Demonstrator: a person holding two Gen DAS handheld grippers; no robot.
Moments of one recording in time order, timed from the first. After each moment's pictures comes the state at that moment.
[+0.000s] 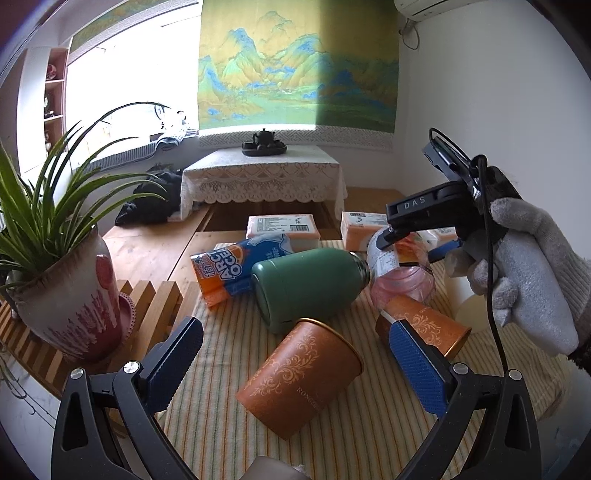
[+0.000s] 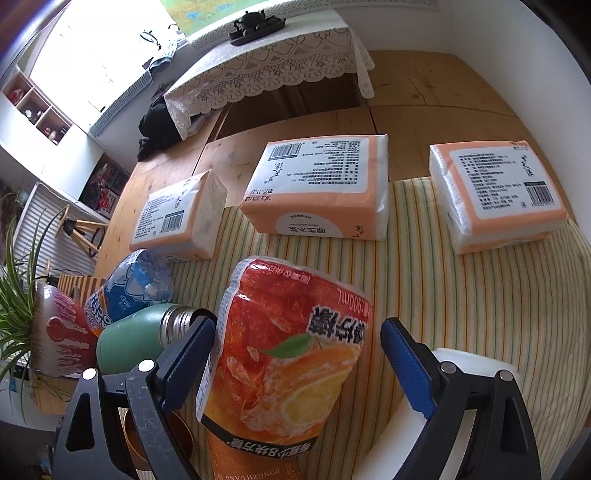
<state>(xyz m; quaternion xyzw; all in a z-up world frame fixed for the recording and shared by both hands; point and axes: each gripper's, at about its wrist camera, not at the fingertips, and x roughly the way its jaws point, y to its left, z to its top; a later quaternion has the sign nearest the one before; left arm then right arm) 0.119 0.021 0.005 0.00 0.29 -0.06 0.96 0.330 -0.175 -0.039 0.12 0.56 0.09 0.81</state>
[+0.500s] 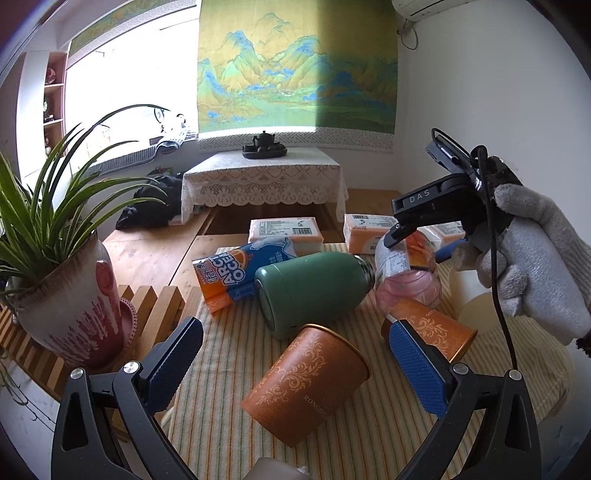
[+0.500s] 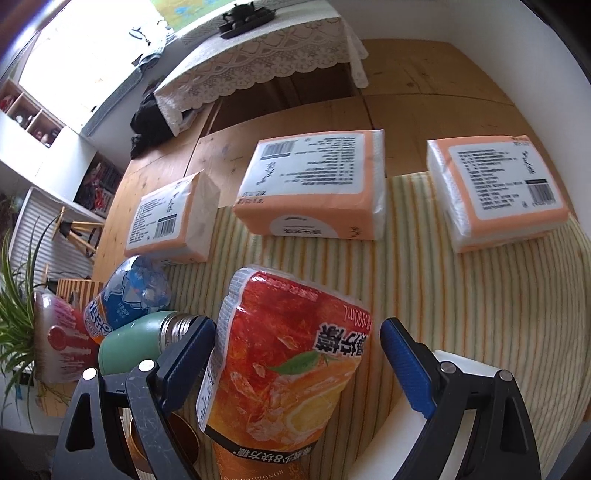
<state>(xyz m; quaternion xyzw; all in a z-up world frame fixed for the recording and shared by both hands) 0.123 0.024 0.004 0.01 0.28 -0.06 0.96 0.336 -0.181 -0.036 0.14 0.58 0.07 0.80</state>
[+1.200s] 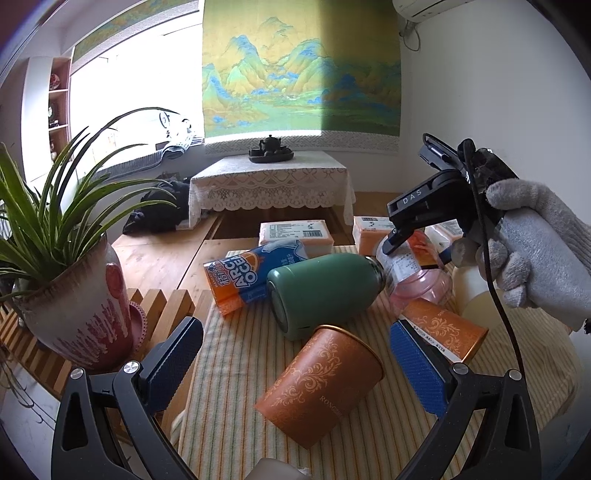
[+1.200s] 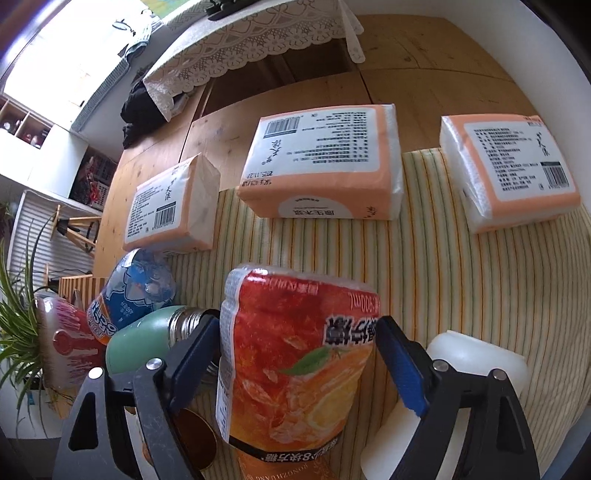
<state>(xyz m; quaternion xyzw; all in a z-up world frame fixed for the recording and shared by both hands) 0.123 0.030 0.002 0.02 0.27 -0.04 0.96 0.350 -0.164 -0.044 0.14 0.62 0.07 0.77</state>
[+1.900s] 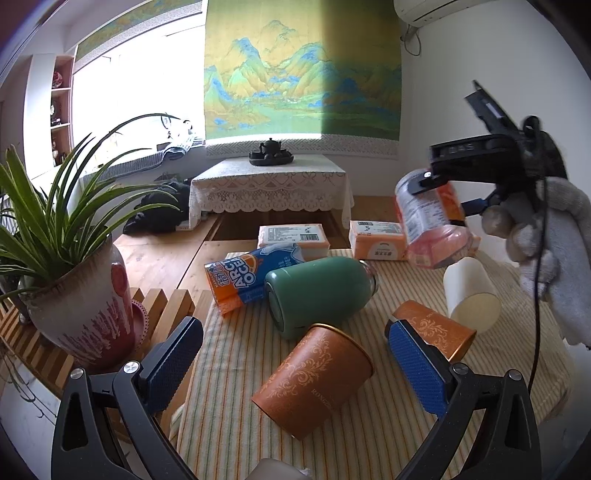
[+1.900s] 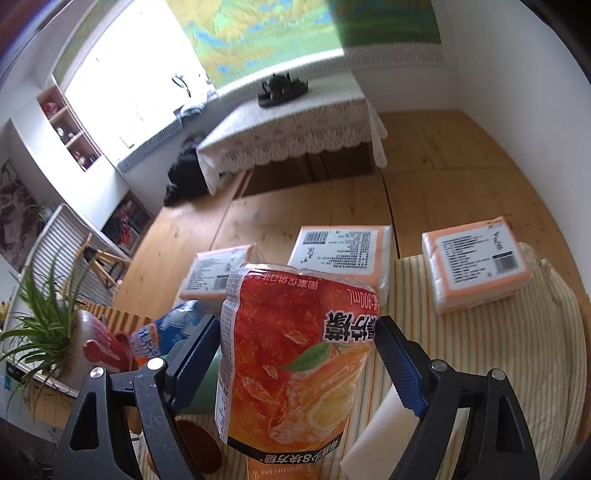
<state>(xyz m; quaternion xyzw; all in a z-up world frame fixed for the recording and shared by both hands) 0.108 0.026 0.011 0.01 0.27 -0.04 0.96 0.283 -0.190 0.044 0.13 0.43 0.11 0.89</state>
